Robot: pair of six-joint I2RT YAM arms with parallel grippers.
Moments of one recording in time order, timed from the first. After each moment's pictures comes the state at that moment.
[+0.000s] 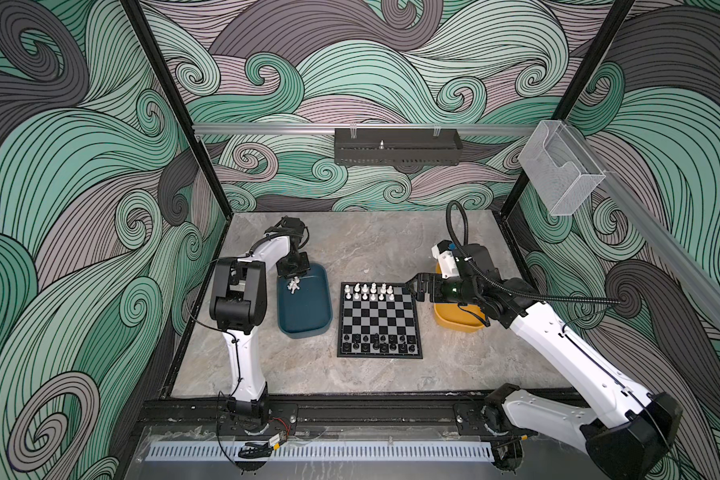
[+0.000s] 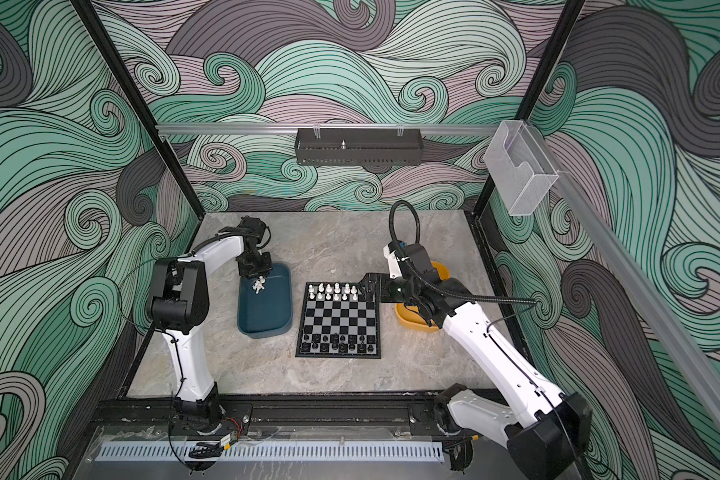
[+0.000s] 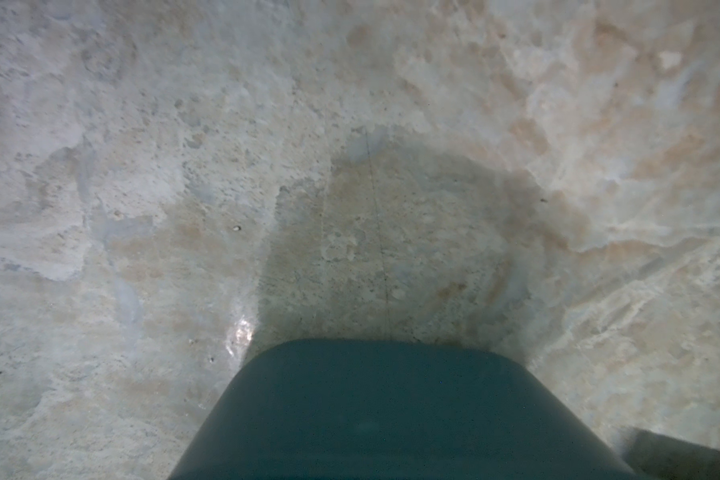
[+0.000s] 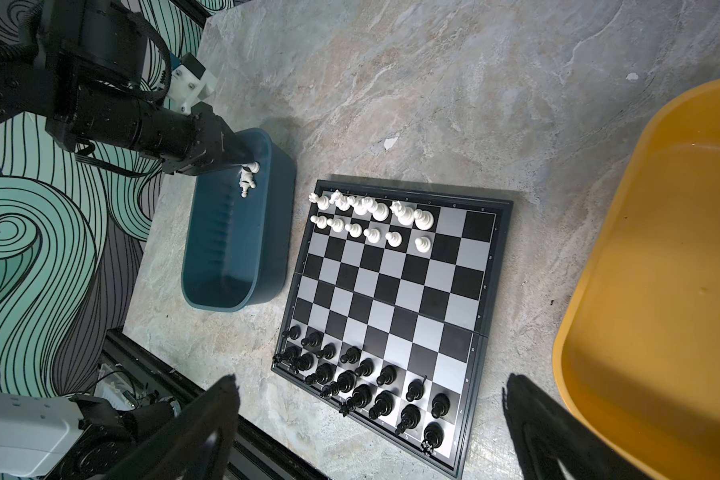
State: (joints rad) left arm -0.13 2.04 1.54 -0.89 -0.06 -0.43; right arm 0.51 1.13 1.07 -0.73 -0.20 0.46
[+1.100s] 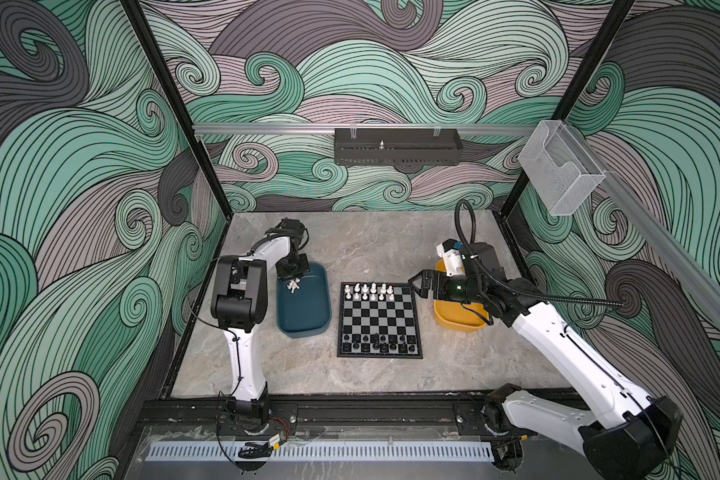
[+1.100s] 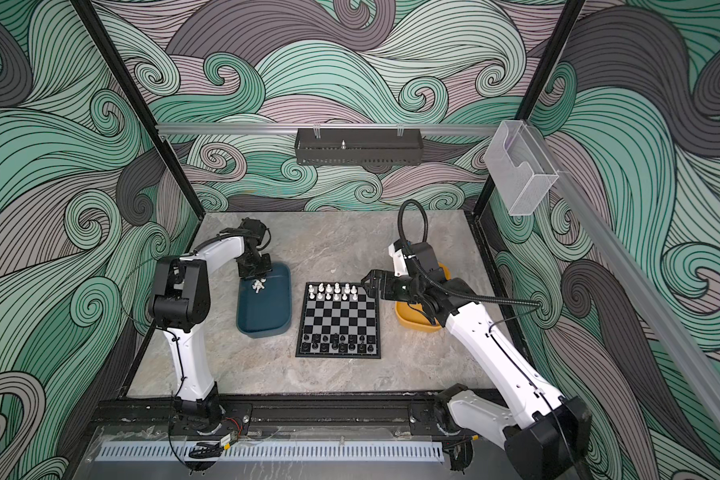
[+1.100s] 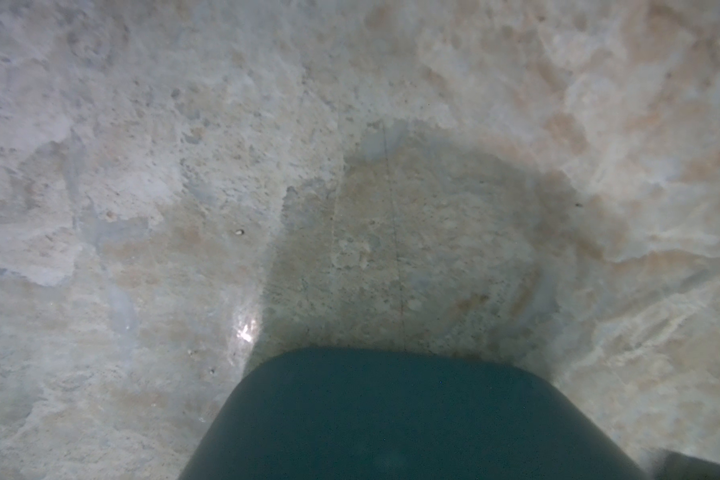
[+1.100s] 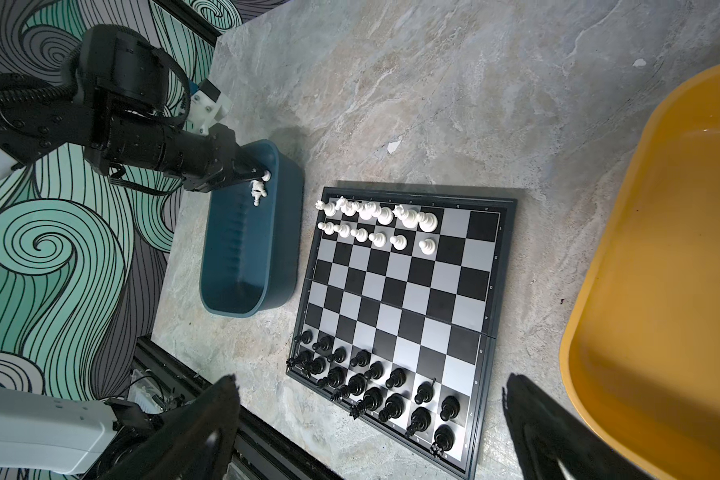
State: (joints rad) left arm -0.12 2.05 1.52 -0.88 -0.07 -0.43; right arm 0.45 1.11 1.04 -0.70 -0.28 0.48
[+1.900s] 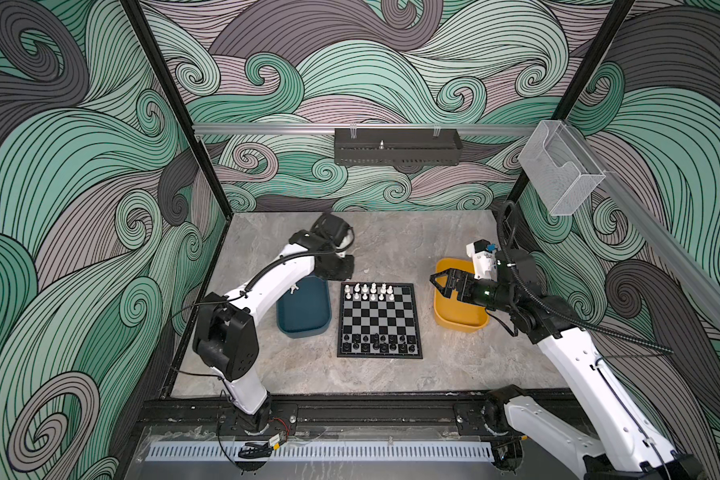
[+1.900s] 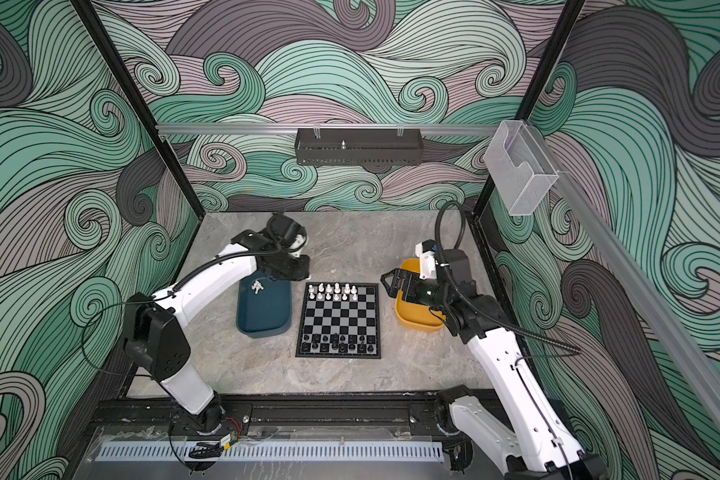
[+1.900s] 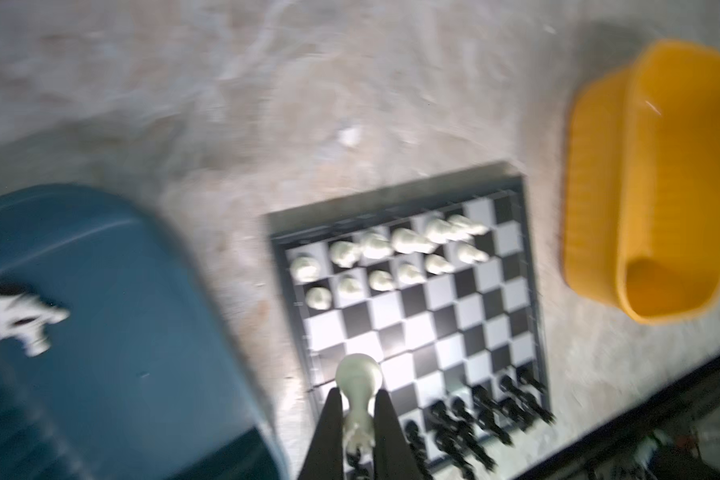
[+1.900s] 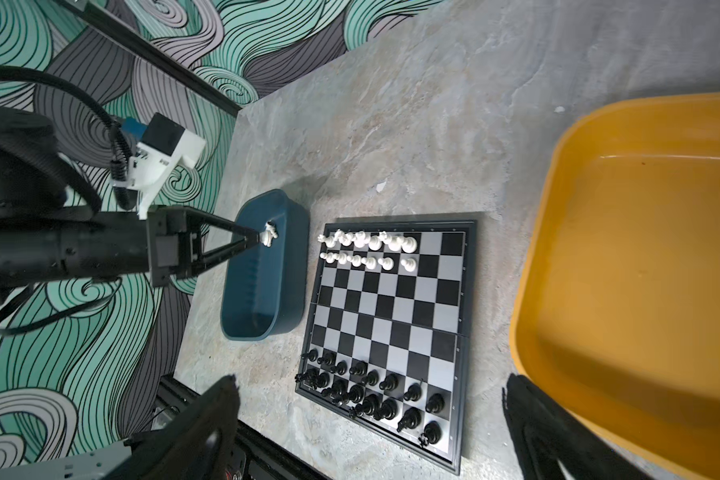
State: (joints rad) left arm -0.59 1.73 1.56 -0.93 0.13 -0.34; right arm 0.25 0.91 1.01 -0.78 -0.34 0.47
